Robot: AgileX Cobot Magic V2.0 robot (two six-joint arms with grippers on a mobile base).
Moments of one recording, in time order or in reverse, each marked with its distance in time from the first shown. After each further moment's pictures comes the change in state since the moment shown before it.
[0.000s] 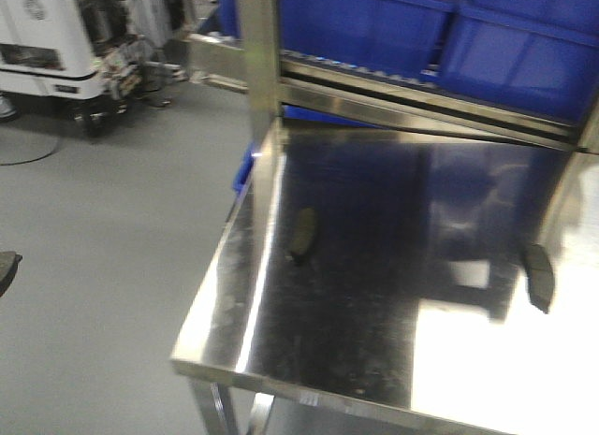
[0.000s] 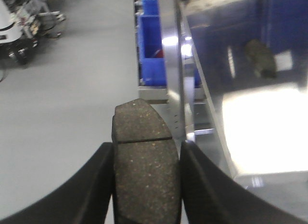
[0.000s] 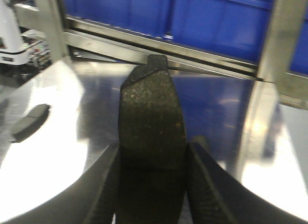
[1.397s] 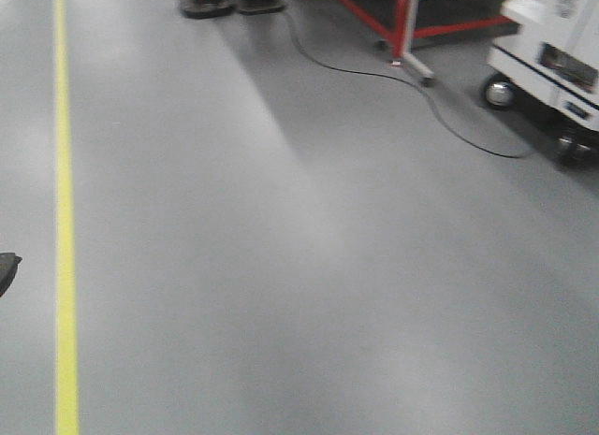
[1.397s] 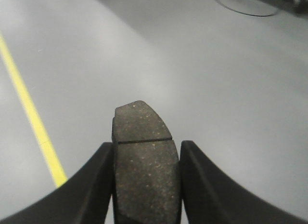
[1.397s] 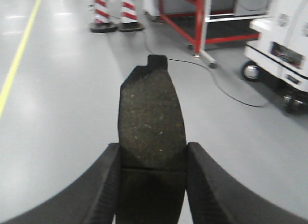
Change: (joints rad) left arm 0.000 0.000 0.000 0.000 0.001 0.000; right arm 0.000 0.000 0.000 0.003 0.001 0.000
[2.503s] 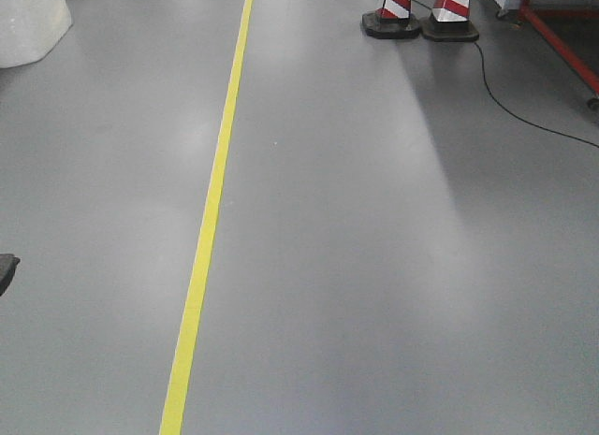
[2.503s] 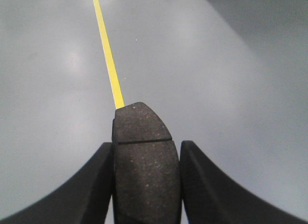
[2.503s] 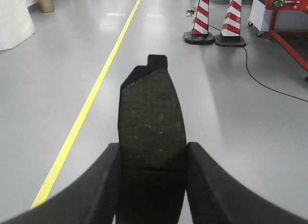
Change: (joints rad) left arm 0.000 -0.008 0.000 0.000 0.004 0.000; right arm 0.000 0.000 0.000 0.000 0.002 0.000
